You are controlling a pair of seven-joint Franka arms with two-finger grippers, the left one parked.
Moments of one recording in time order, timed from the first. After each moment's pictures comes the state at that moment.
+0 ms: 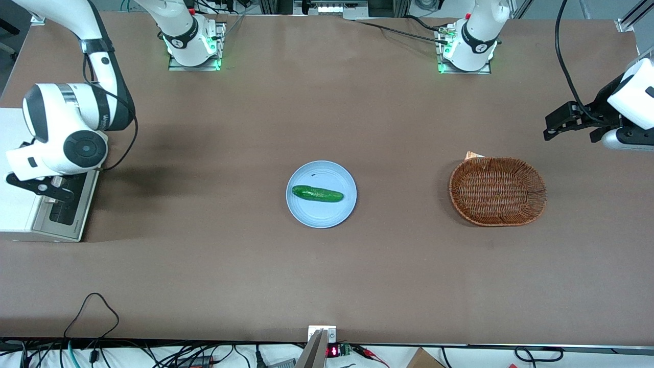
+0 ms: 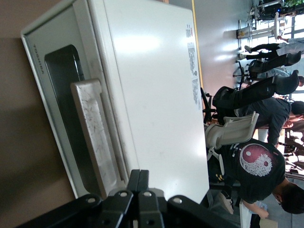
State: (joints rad) arm 0.05 0.30 -0.05 -1.90 -0.94 1.83 0.71
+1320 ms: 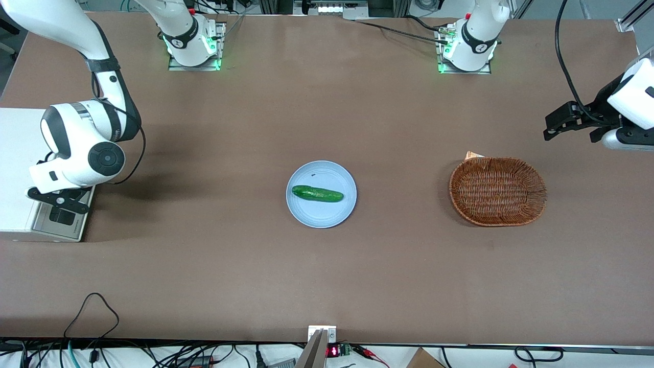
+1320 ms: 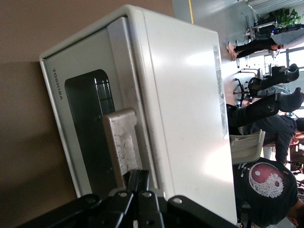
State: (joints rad) arm 0.03 0.38 -0.05 -1.92 -1.03 1.96 0.80
